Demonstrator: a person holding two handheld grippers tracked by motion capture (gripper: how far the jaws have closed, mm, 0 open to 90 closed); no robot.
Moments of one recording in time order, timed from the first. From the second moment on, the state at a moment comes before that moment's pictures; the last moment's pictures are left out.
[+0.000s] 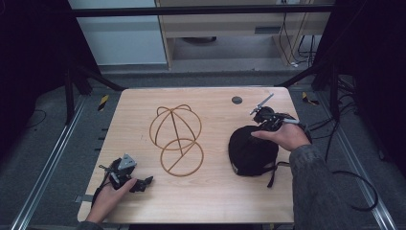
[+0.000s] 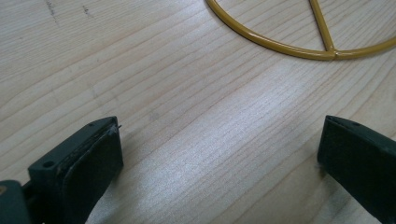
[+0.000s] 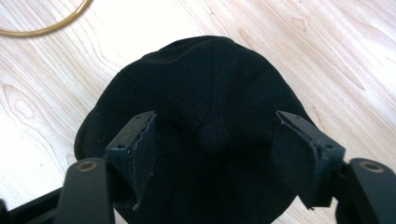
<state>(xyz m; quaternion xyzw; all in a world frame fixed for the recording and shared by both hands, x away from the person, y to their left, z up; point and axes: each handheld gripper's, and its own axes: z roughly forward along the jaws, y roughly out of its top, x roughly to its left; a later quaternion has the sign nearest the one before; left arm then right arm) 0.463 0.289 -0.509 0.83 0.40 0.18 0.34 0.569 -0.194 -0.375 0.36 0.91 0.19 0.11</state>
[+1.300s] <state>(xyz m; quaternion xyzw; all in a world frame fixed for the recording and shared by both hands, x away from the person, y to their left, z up) 0.463 0.289 -0.509 0.83 0.40 0.18 0.34 0.573 -0.189 -0.384 0.34 0.92 0.15 0.08</state>
